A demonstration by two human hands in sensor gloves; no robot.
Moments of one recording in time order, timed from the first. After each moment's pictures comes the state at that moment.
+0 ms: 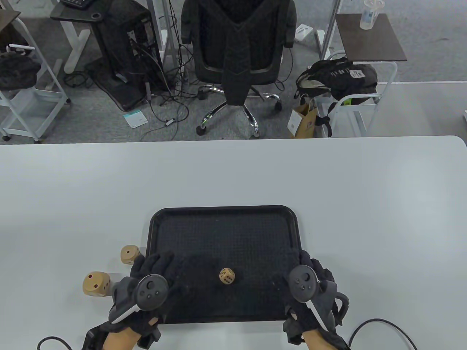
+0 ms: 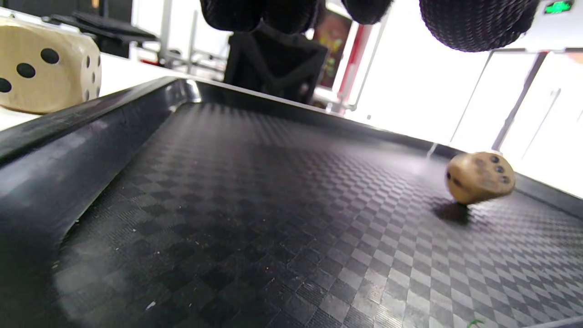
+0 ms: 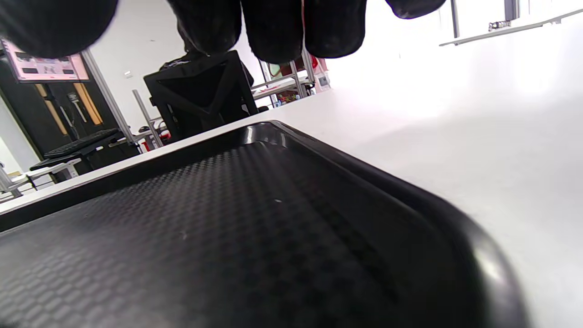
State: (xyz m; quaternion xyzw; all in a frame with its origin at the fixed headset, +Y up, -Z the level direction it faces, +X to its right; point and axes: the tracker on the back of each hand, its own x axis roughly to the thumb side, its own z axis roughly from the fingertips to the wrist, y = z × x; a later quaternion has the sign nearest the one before) left_hand -0.220 -0.741 -0.194 -0.06 -0.16 0.14 0.97; right_hand 0.148 -0.730 -0.181 -0.13 -0.02 0.98 0.16
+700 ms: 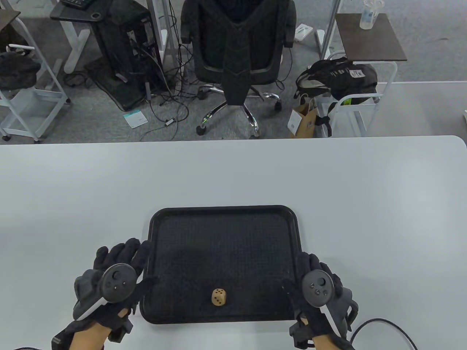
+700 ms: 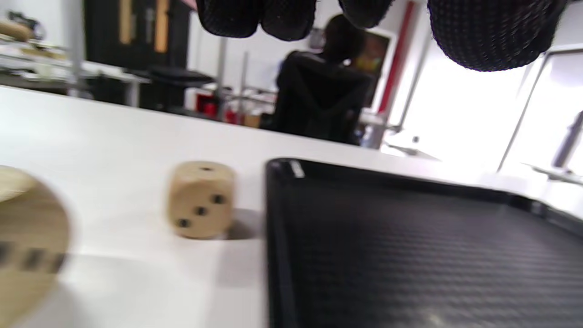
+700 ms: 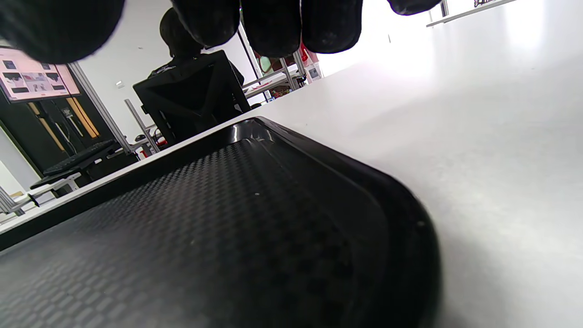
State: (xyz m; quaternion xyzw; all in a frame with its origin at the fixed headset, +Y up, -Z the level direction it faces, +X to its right) left_hand -0.290 -0.685 -0.199 -0.04 -0.08 0.10 0.99; right_hand 0.166 -0.737 -0.174 -0.14 -0.02 0.97 0.20
